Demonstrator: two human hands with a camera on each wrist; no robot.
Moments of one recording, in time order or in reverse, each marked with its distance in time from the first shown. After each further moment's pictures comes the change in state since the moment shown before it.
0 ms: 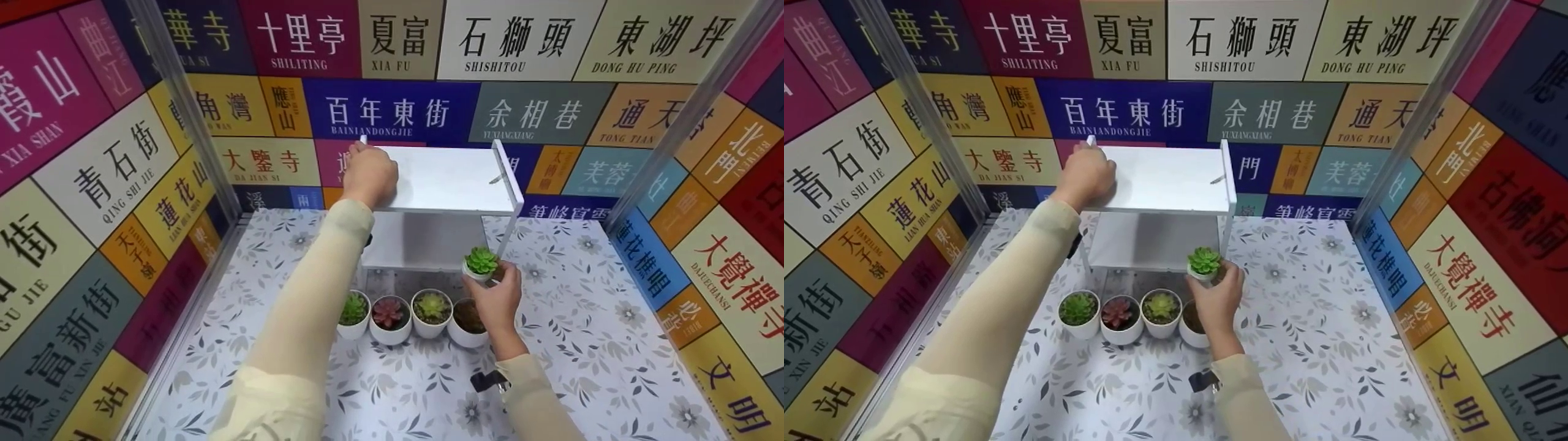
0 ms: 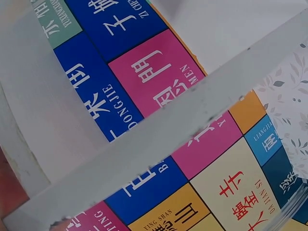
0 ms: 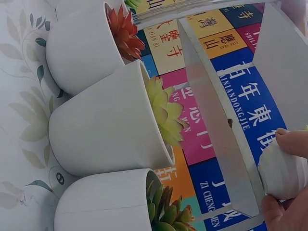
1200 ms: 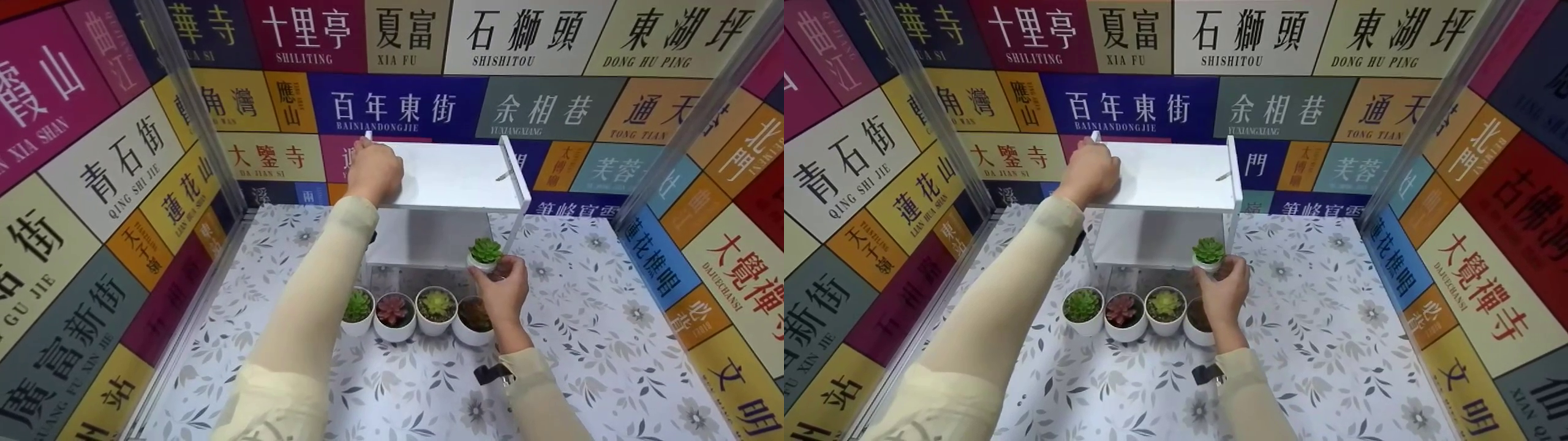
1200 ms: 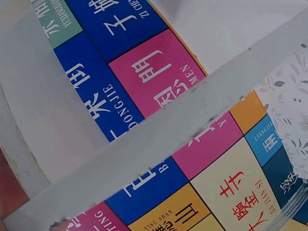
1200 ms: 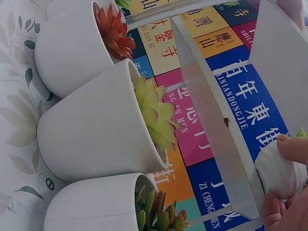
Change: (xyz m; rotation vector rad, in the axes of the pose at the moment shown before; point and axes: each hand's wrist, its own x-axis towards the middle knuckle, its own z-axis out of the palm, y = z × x) left_hand 0.000 -0.001 0.002 0.091 0.024 0.055; right_hand 0.008 0.000 0.005 0.002 0.047 0.003
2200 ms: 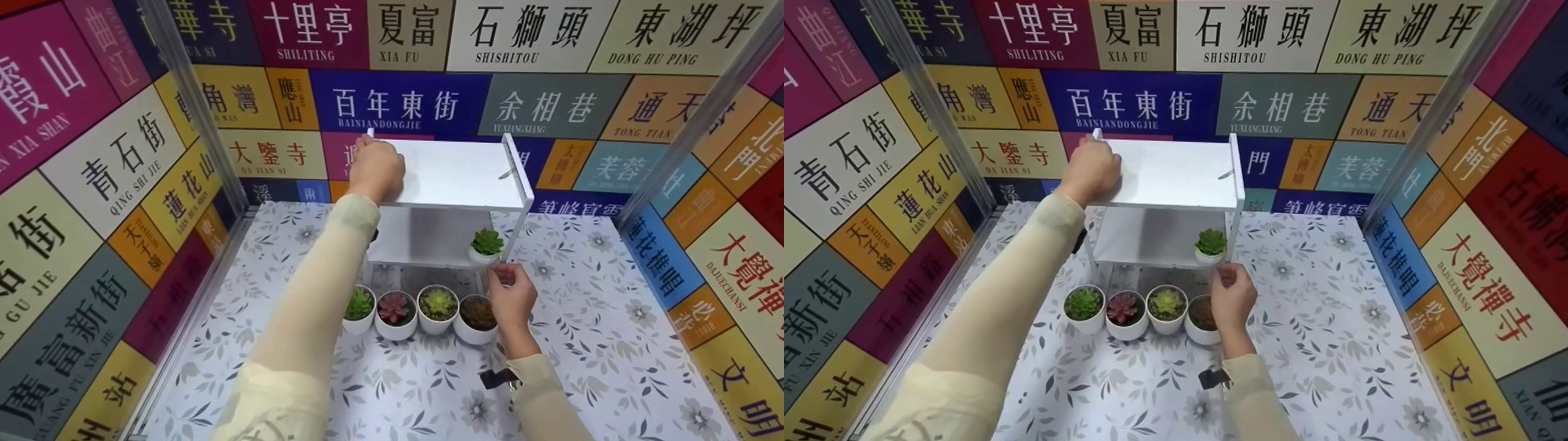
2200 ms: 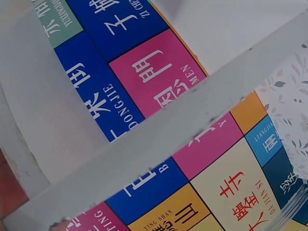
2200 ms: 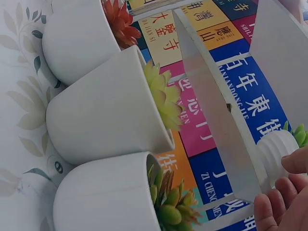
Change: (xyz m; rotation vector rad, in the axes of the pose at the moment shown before) left_hand 0.000 0.000 -0.001 -0.092 -0.003 -0.050; right_hand -0.002 0.013 -0.012 -0.076 0.024 -0.047
